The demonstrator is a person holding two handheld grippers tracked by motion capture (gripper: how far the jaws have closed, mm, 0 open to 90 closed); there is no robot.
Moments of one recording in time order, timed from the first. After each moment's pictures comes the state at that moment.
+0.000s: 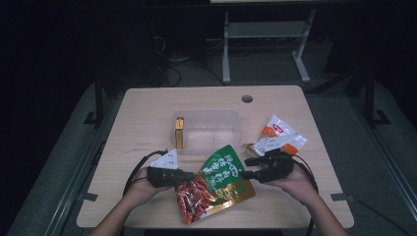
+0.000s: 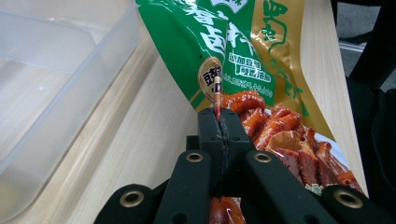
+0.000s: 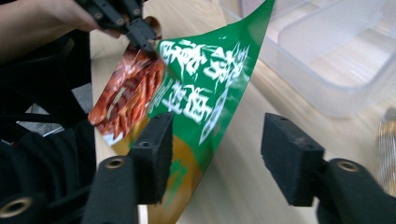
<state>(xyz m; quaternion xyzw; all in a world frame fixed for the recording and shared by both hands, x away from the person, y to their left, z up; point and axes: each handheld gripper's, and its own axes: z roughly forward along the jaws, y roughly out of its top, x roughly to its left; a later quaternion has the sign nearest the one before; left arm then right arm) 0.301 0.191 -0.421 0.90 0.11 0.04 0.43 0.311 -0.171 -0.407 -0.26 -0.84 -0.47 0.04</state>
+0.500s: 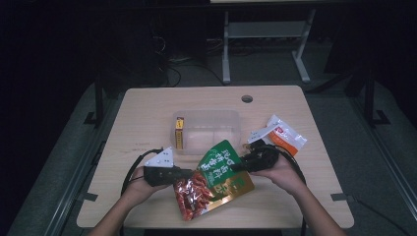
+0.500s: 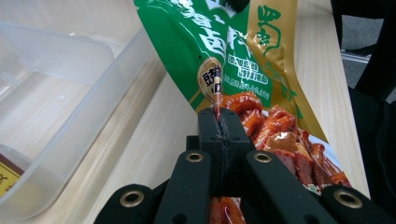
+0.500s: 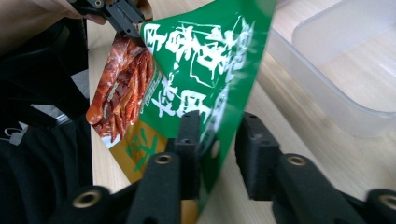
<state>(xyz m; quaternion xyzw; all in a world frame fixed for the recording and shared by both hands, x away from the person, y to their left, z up) 0.300 0.198 -0.414 0.88 0.12 0.05 0.45 0.339 -0.139 -0.408 -0.26 -0.87 -0.42 0.08</state>
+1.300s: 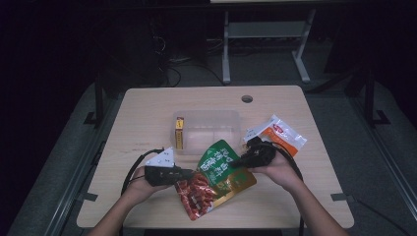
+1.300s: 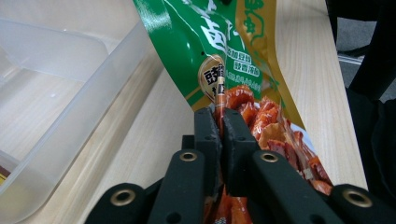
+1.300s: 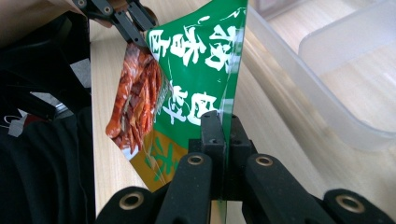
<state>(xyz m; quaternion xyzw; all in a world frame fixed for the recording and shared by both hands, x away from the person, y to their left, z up) 0.304 0.198 -0.421 0.88 0.12 0.04 0.45 0.344 -0.131 -0.398 -0.24 -0.88 -0.41 0.08</state>
